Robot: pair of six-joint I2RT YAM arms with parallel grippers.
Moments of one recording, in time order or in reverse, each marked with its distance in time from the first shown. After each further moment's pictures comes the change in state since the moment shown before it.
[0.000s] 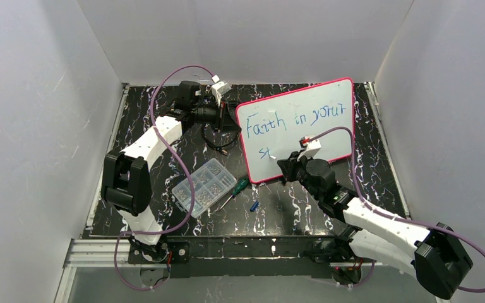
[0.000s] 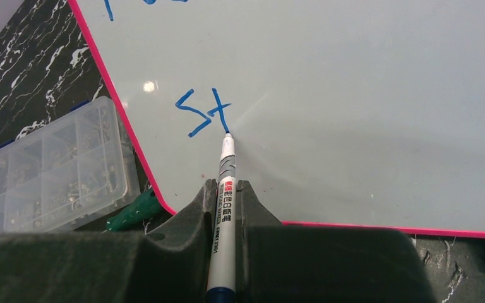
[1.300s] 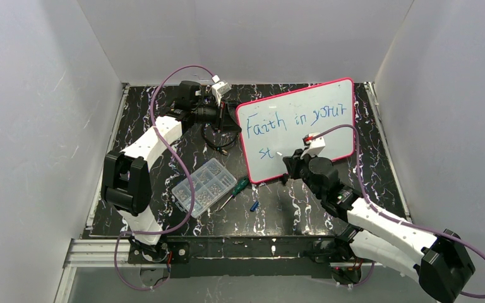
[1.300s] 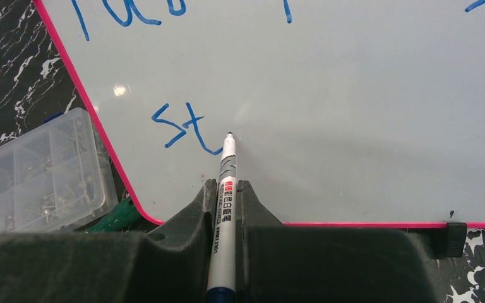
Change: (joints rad) left arm 0.000 0.000 0.000 0.000 0.009 0.000; right arm -0.001 -0.060 0.038 -0.109 0.071 -0.041
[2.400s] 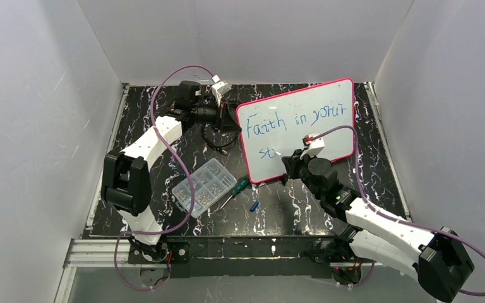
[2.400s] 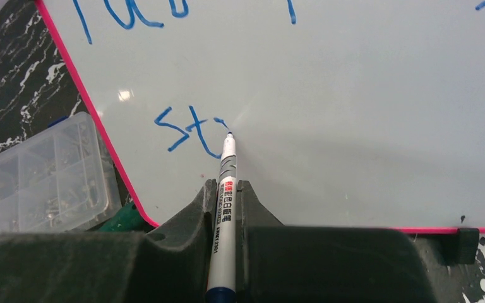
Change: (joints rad) left arm 0.000 0.000 0.000 0.000 0.002 0.000; right arm 0.000 0.035 -0.010 0.072 -0.005 0.007
